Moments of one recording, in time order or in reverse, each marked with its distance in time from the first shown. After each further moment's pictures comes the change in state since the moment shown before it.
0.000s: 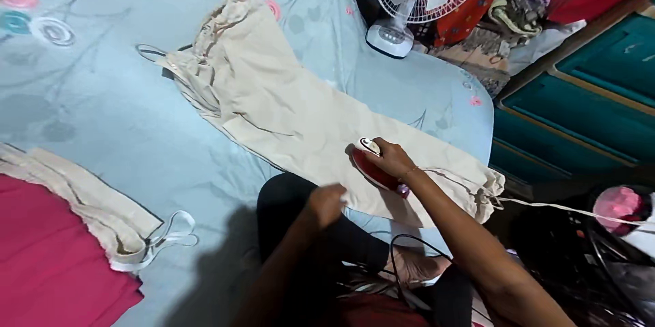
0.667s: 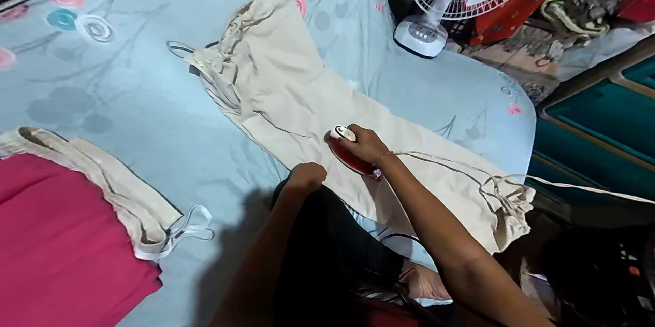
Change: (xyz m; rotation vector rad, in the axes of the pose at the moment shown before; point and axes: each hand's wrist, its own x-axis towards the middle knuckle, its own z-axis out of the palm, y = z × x) left_hand 0.036 -0.059 -0.063 0.274 -0.258 -0.257; right_hand 0.077 -0.067 0.035 0.110 -0.085 -0.213
